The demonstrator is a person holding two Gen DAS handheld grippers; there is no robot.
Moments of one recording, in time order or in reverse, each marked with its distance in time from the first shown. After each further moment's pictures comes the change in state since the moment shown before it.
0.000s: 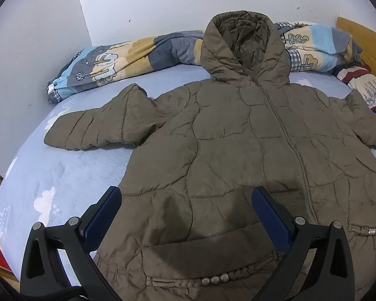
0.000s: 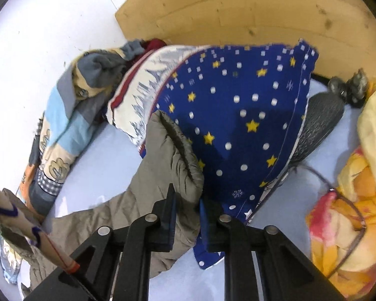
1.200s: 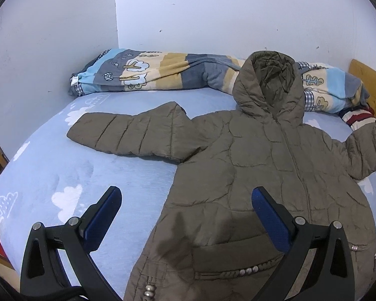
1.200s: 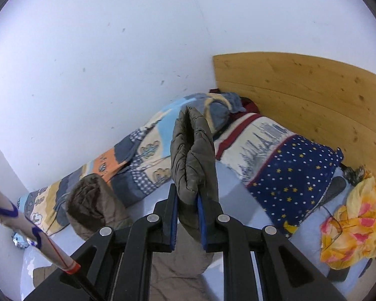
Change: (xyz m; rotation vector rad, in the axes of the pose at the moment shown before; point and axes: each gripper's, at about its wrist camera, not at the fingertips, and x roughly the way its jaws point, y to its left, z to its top) left arm -0.050 0.084 0.007 -0.165 -0.091 -0.013; right arm -0.237 0.272 -0.031 -0.308 -0.155 0.177
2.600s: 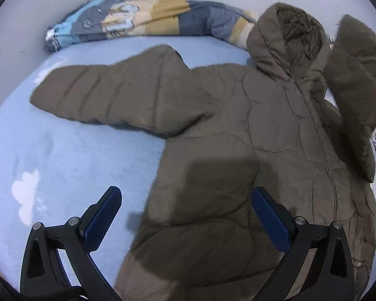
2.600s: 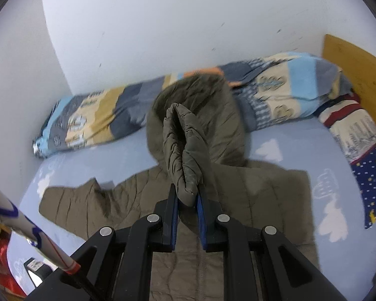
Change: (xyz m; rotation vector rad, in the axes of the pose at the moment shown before) left arm 0.131 0.001 0.004 -0.047 0.308 -0.063; right arm 0.103 0.269 -0.204 -0.365 0.310 0.252
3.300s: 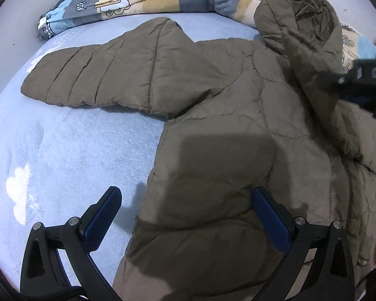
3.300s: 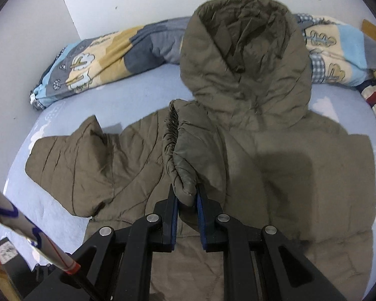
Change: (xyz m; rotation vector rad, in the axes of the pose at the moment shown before) left arm 0.021 0.003 0.004 0.009 0.095 0.019; right arm 0.129 0.060 -0.072 -0.082 0.207 0.064
